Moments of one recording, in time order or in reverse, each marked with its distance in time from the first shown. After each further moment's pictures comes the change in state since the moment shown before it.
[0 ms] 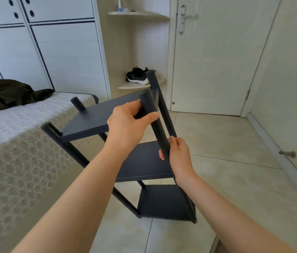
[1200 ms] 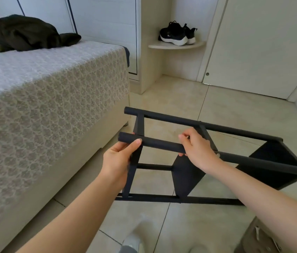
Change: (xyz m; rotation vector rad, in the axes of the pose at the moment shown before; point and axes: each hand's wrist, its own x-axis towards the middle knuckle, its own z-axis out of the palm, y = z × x) left_hand -0.094 -0.211 -0.057 -0.593 0.193 -0.702; right_hand 0.003 0.072 0.061 -0.781 -0.391 -0.046
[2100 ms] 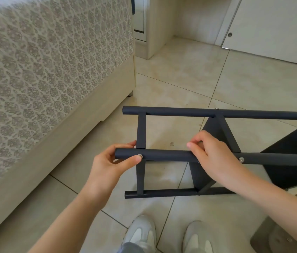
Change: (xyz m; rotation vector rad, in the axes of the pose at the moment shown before) left_hand 0.021 -0.088 -0.071 0.233 -0.026 0.017; right_hand -0.005 0.047 0.061 -0.112 -0.187 0.004
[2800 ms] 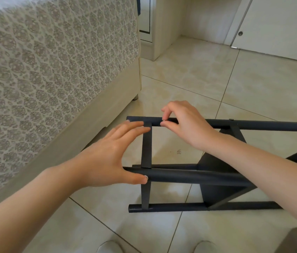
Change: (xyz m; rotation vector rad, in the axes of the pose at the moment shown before) left_hand 0.056 0.073 -0.024 1.167 -0.551 0.341; right_hand 0.121 -0.040 0.010 -0.102 0.060 -0.433
